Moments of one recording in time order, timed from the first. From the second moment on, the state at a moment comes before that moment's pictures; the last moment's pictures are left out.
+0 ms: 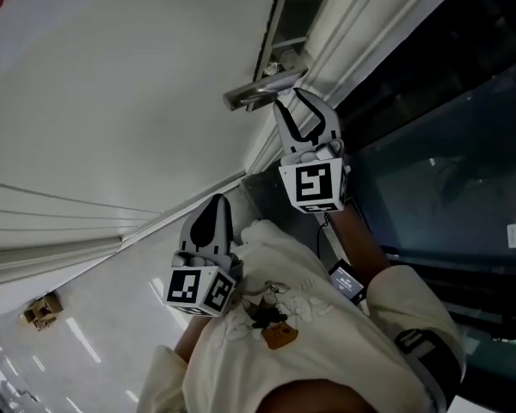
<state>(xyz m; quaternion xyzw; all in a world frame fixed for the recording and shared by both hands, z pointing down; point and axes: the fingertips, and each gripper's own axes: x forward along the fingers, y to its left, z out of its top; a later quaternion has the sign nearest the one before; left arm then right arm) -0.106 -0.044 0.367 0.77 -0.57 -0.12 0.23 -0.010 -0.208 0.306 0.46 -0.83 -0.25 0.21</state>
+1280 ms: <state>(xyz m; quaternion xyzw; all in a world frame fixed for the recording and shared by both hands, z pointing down) -0.084 -0.050 0.388 0.79 -0.55 -0.08 0.26 -0.003 -0.224 0.311 0.42 -0.90 0.10 0.01</state>
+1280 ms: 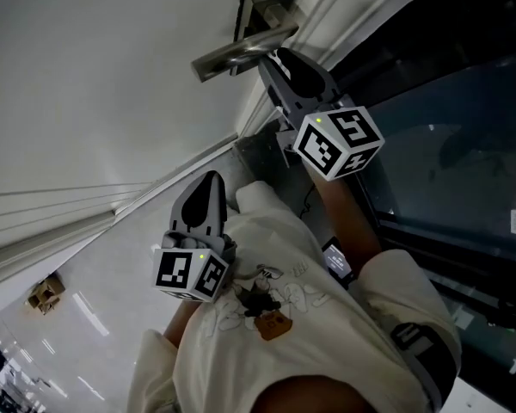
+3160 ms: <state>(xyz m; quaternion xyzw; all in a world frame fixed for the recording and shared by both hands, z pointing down) -0.062 -0.027 0.390 0.79 -0.55 -0.07 0.25 -0.006 -0.226 0.293 0.42 -0.90 -0.03 0.06</state>
